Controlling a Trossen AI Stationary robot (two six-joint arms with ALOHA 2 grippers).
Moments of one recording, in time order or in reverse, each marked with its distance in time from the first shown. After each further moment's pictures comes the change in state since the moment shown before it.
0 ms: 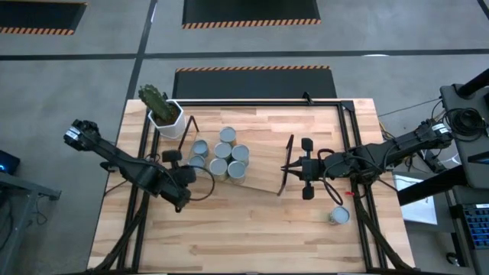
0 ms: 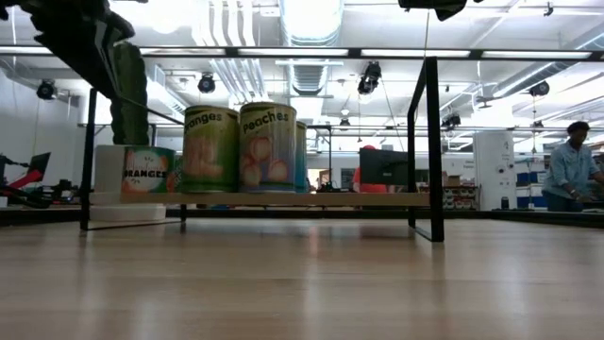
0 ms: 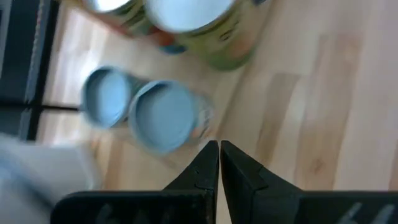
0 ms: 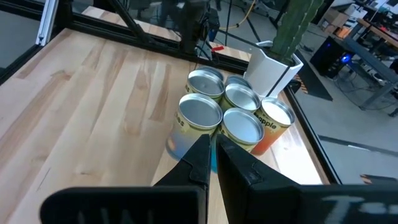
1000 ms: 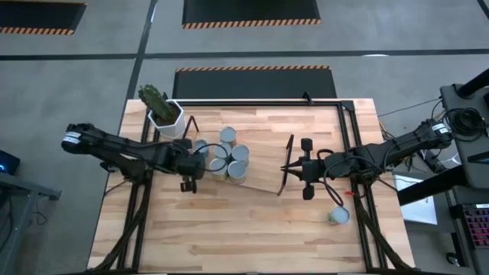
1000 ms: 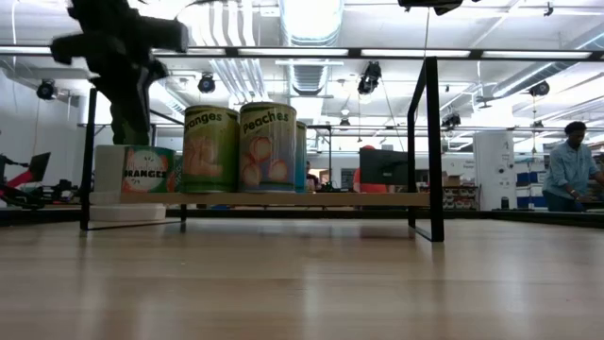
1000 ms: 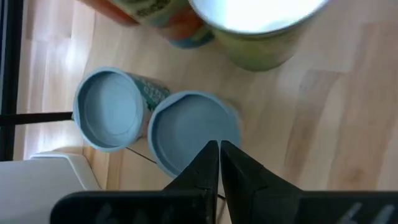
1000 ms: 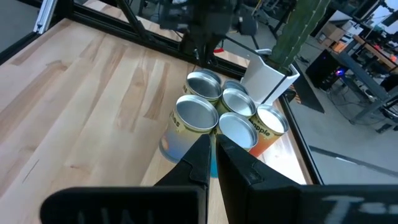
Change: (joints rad) left arm 0.317 -0.013 -0.061 0.129 0.169 0.318; right arm 0.000 0.000 0.000 0.008 0.001 -0.090
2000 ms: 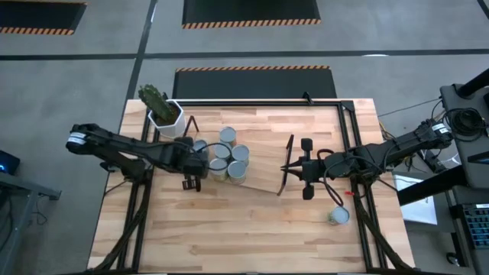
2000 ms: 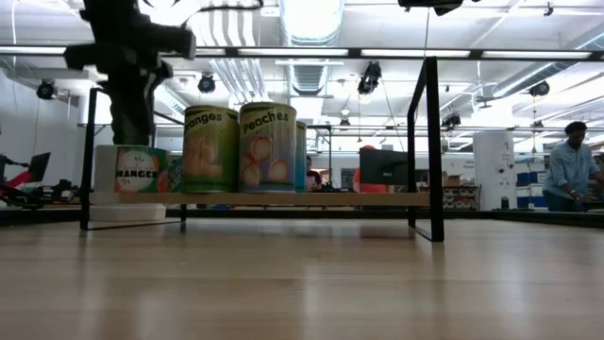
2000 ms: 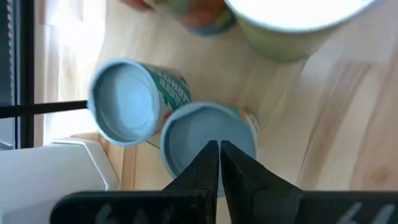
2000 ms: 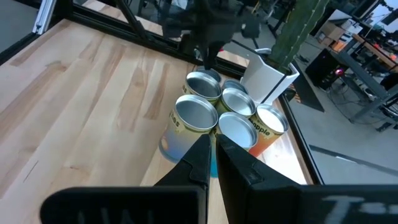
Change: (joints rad) left arm 0.029 0.084 0.047 -0.065 -0.028 -0.002; right arm 0.000 0.000 0.000 0.000 0.002 0.005
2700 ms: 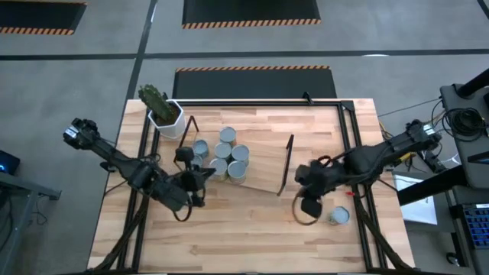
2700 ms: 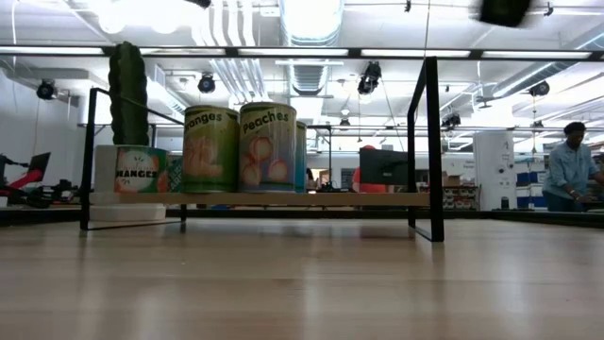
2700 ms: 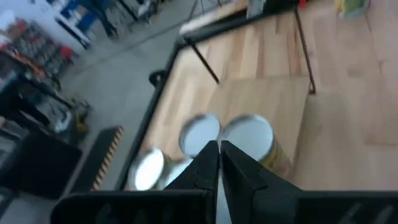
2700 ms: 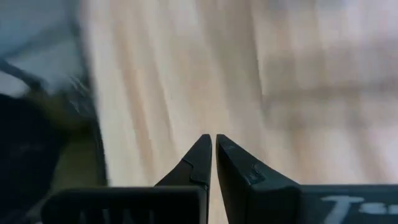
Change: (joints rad) left arm -0.385 -0.107 0.026 0.520 -0.547 0.173; right arm 0.079 0.232 0.397 -0.694 -0.315 0.886
